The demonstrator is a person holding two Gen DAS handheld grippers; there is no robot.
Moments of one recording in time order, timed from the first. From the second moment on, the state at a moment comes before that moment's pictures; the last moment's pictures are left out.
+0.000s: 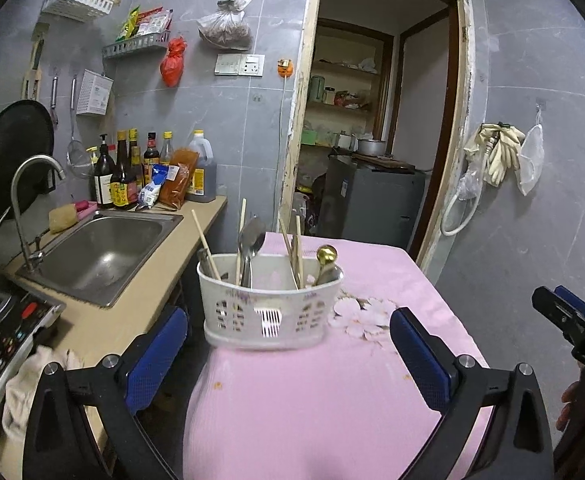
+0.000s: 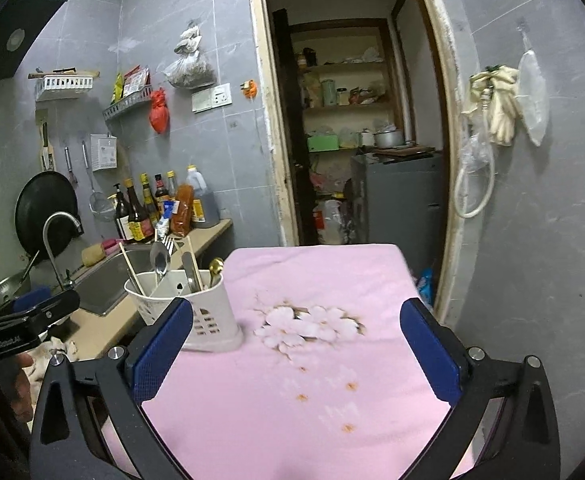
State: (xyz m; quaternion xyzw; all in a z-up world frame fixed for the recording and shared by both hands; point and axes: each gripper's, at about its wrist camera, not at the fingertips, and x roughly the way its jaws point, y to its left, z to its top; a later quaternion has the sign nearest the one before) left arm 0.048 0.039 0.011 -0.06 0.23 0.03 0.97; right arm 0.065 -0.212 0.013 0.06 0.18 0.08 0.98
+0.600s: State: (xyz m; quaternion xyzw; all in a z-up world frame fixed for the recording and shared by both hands) left arm -0.003 0.024 0.014 -0.05 0.21 0.02 0.98; right arm 0.004 -0.237 0.013 0.06 0.19 0.05 0.98
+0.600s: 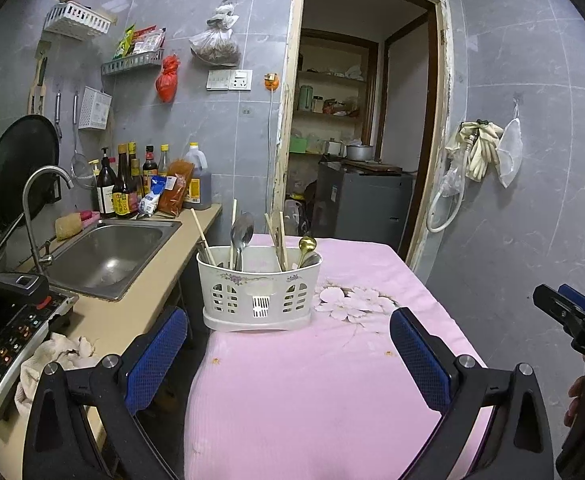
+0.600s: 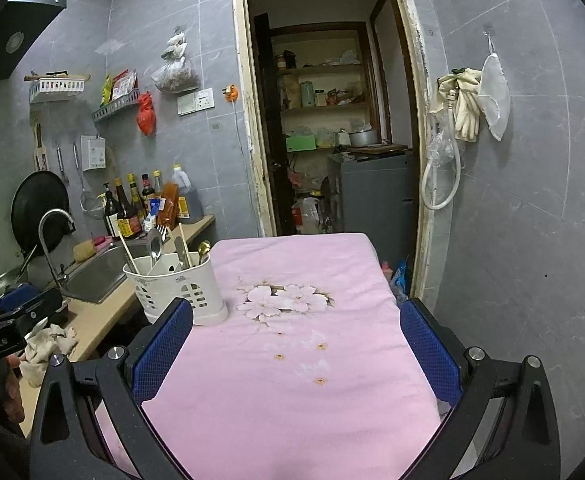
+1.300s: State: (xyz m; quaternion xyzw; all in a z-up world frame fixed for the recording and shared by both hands) left arm -0.004 0.022 0.013 -0.04 0.21 0.02 0.98; right arm 0.010 -0.235 0.008 0.06 0.19 0.06 0.98
